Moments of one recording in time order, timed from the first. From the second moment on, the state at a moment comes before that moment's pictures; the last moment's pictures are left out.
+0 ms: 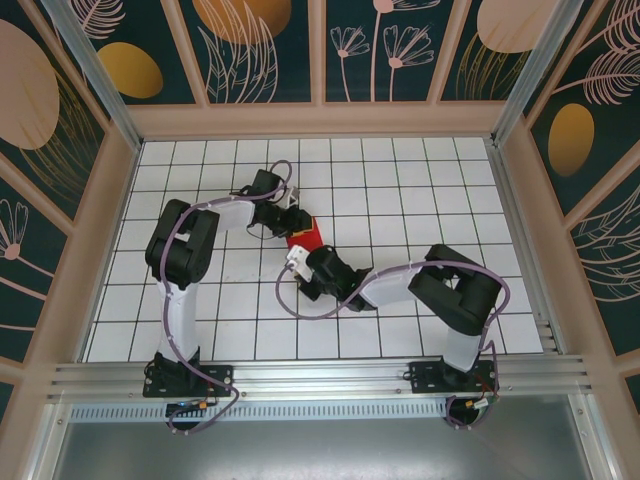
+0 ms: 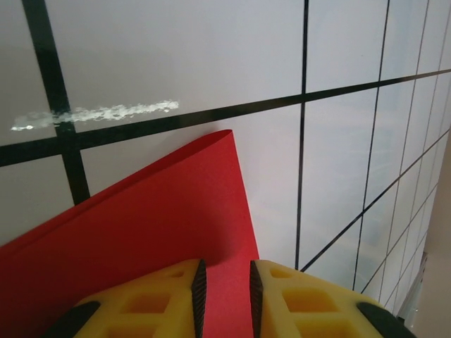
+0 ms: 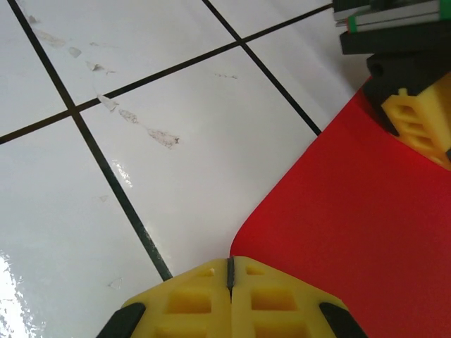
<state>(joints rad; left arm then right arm) -0.38 2.12 1.32 -0.25 0.67 -0.59 1.00 1.80 0.77 0.36 0.06 -0.11</state>
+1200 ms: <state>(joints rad) -0.39 2.14 1.34 -0.25 0.67 -0.53 0.70 1.88 0.92 0.18 -0.34 0.19</state>
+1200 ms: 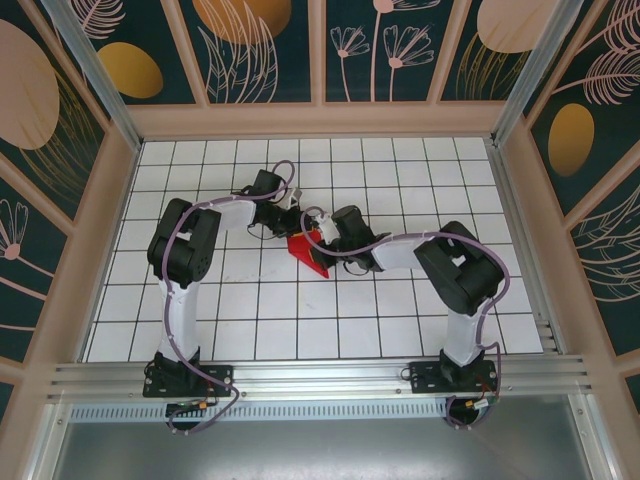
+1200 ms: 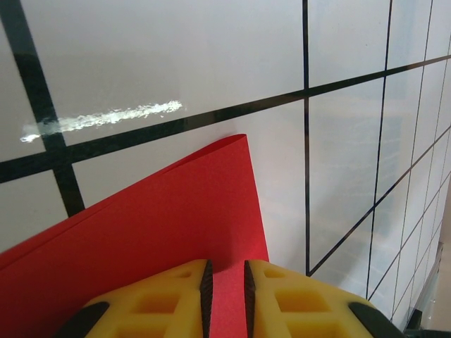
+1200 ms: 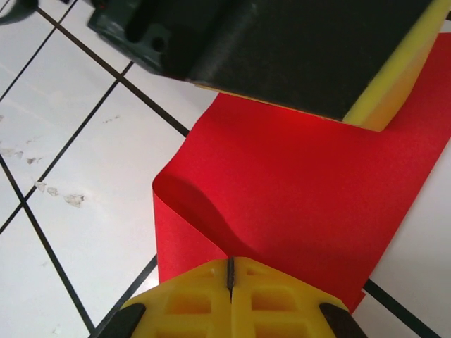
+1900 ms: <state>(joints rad) -0.39 2.14 1.34 -0.25 0.68 -0.53 0.67 1.90 0.95 0.15 -0.33 0.24</state>
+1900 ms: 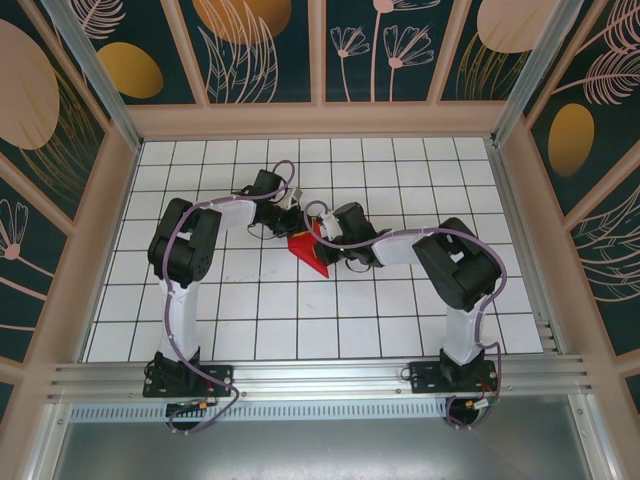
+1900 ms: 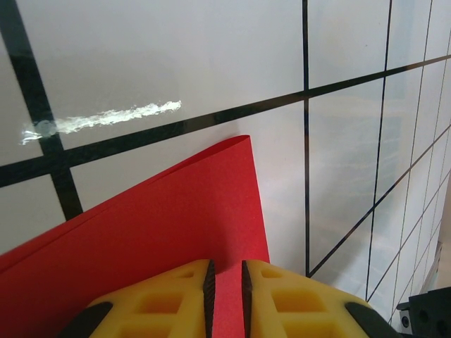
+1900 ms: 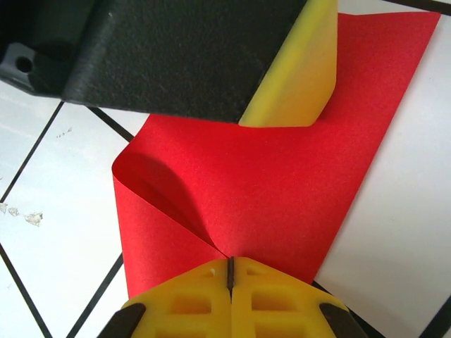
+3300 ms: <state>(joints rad) -0.39 2.15 1.34 -0.25 0.68 -0.53 0.67 1.93 0.98 0.11 -0.33 0.24</state>
